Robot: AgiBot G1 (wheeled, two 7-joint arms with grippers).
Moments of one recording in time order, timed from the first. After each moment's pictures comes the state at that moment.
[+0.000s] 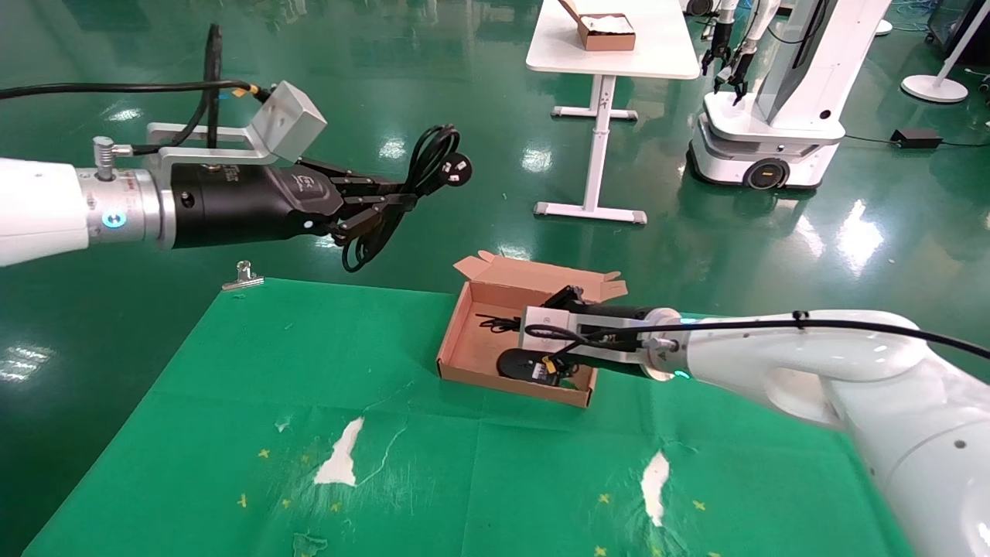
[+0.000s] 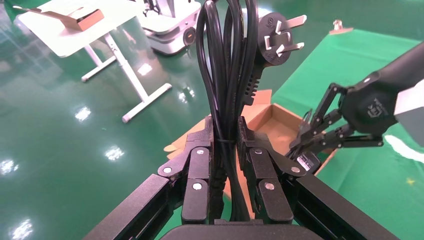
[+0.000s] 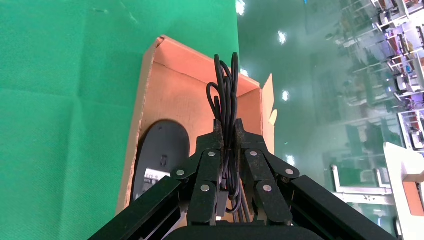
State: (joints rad) left arm -2.00 1.18 0.55 0.01 1.43 1.22 0.21; right arm 1.61 -1.36 -0.64 0.18 -1.38 -0.81 -0.78
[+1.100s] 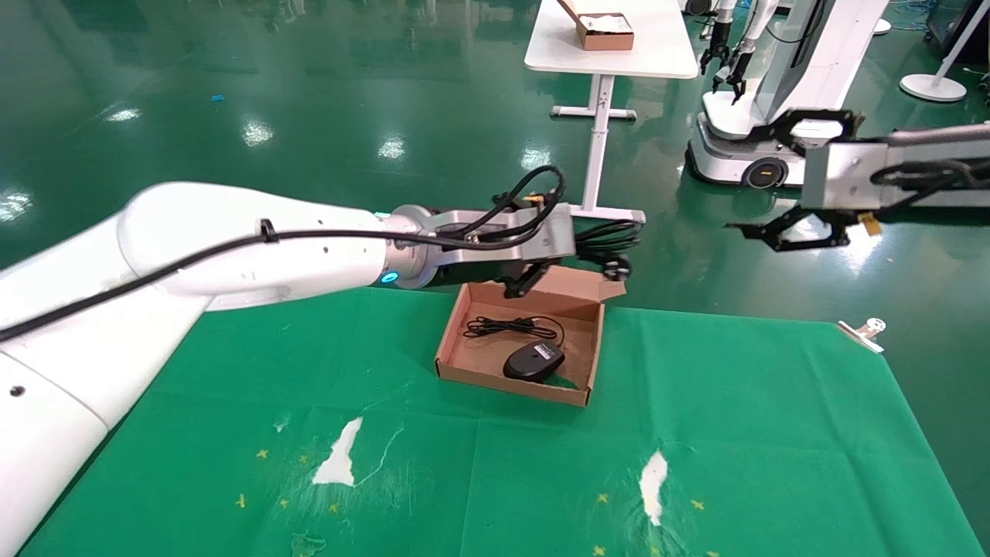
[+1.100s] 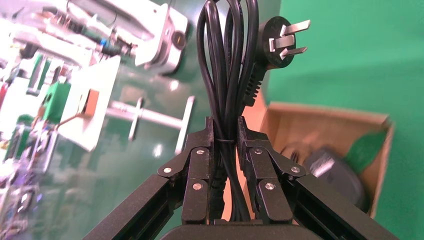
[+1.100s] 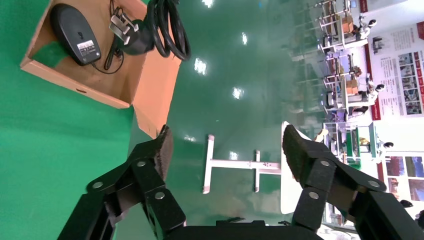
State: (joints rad) left arm -1.79 1.37 0.97 -0.60 1.52 0.75 0.15; right arm 2.00 -0.93 -0.67 0.17 -1.38 -1.23 -0.94
